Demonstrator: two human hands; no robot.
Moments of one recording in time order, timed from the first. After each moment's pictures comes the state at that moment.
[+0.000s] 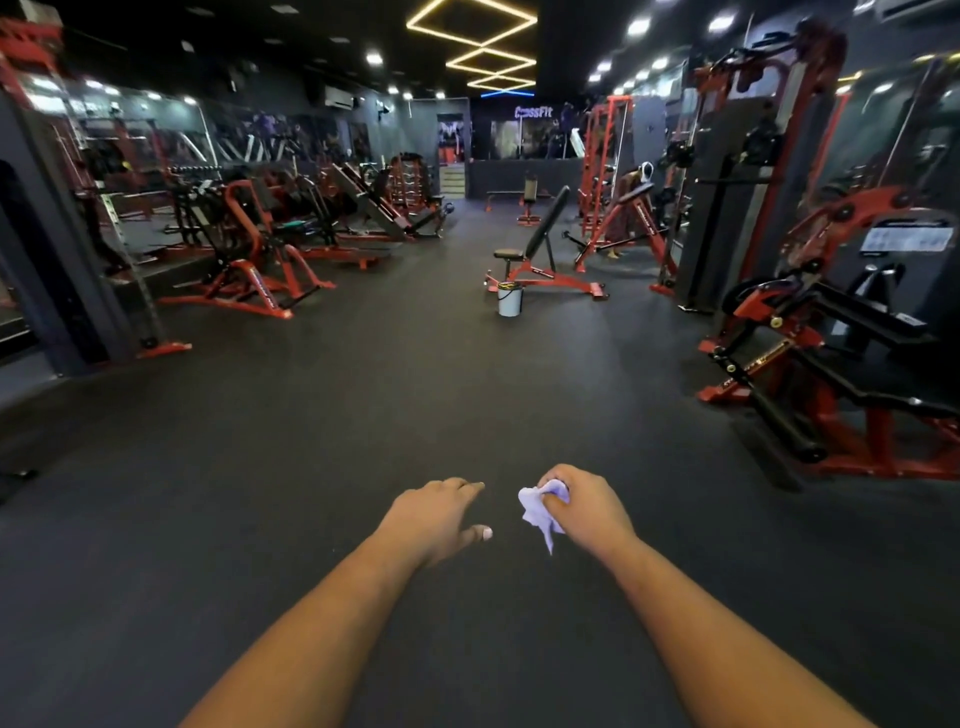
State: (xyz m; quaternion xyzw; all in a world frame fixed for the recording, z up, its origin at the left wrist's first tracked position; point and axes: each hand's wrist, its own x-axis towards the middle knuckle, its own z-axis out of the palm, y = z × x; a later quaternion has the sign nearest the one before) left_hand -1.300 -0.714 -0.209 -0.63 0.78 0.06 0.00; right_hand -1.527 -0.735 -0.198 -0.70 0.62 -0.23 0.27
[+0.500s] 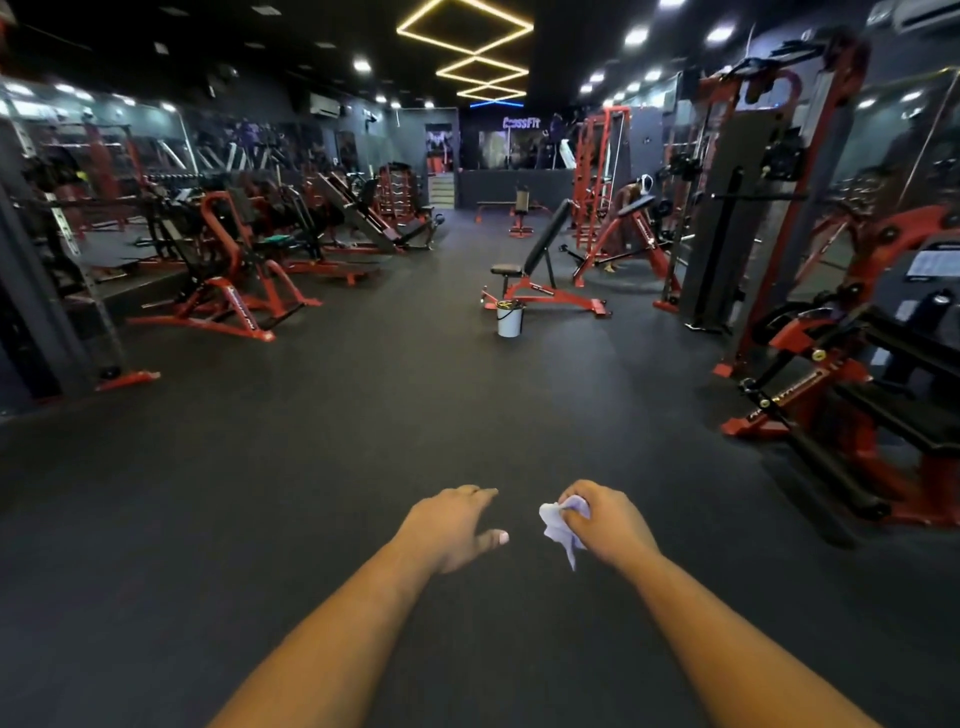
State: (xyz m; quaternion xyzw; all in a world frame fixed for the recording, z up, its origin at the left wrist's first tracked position) left_hand -1.179 -1.036 -0.206 -0.61 0.78 0.09 -0.02; right_hand -1.415 -1.039 -0.189 -0.69 0.65 -0.20 0.25
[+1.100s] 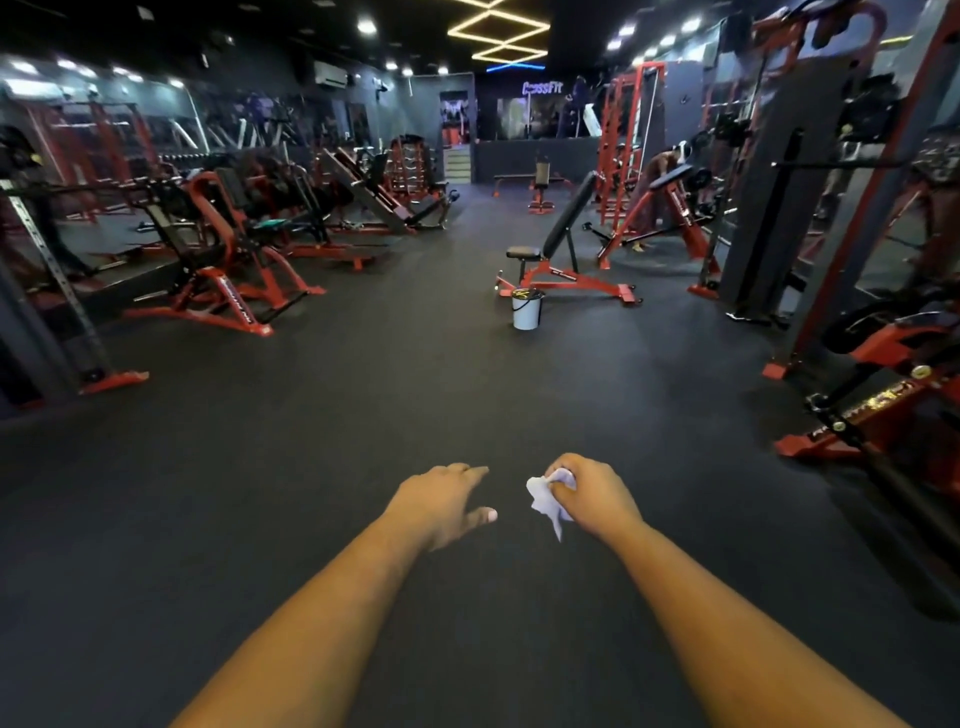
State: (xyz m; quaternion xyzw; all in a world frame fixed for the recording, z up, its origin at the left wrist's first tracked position) left_hand -1.164 -1.419 -0.210 -0.64 0.77 0.08 0.02; right_hand -1.394 -1.439 -0.201 -0.71 0.62 -0.19 0.27
